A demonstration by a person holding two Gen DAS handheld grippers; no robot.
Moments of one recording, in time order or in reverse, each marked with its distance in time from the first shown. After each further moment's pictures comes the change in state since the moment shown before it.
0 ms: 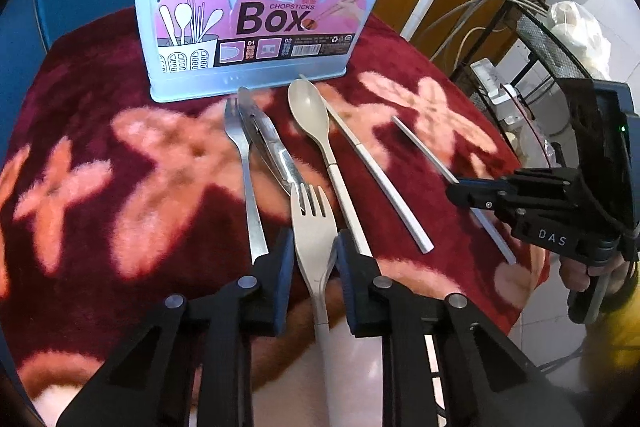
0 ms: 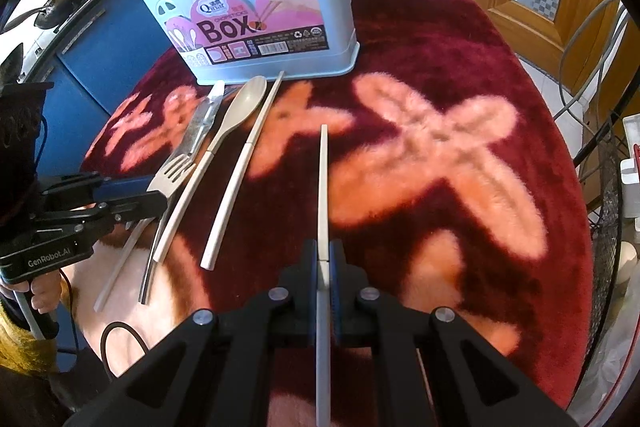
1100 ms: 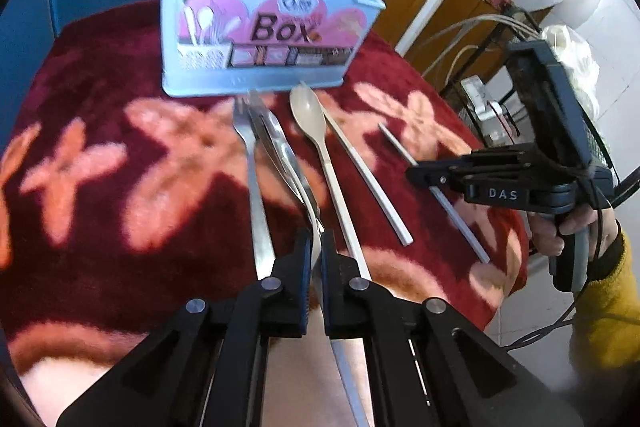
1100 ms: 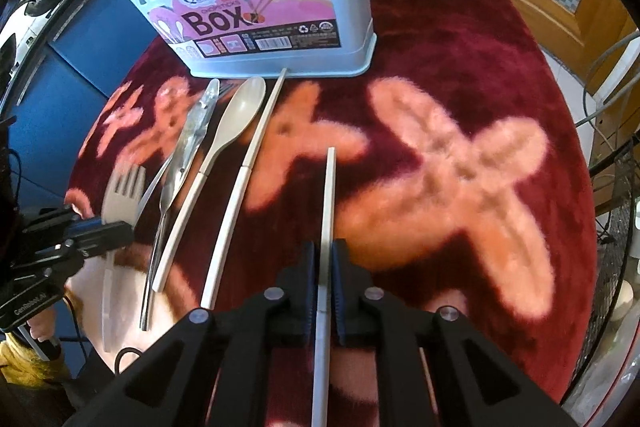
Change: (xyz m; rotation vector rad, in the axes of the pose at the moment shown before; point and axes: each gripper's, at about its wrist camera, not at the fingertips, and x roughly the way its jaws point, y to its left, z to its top) left arm -0.024 0.004 -0.008 -0.059 -0.042 -0.039; right arm 0.022 0.001 0.039 -0.029 0.153 0.021
